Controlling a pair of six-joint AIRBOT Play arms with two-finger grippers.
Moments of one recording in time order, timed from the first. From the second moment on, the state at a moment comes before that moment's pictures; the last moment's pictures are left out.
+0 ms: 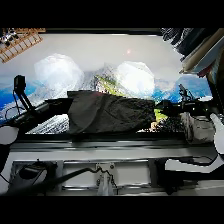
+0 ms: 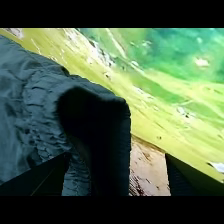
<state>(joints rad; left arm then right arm) -0.22 -0.55 0.59 0.89 -0.68 -1.48 -0.50 -1.45 0.85 -0.75 1.24 0.93</state>
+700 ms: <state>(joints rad) -0.22 -0.55 0.59 0.89 -0.67 -1.48 -0.38 -1.53 0.84 -0.70 1.24 0.93</state>
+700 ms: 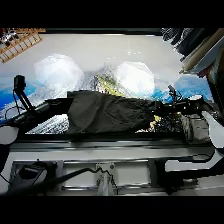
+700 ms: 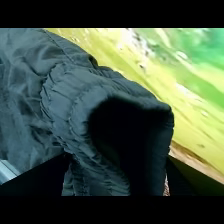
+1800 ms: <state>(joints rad) -0.39 -0.78 0.60 0.85 -0.59 -1.41 -0.33 -1.38 0.78 -0.70 1.19 1.22</state>
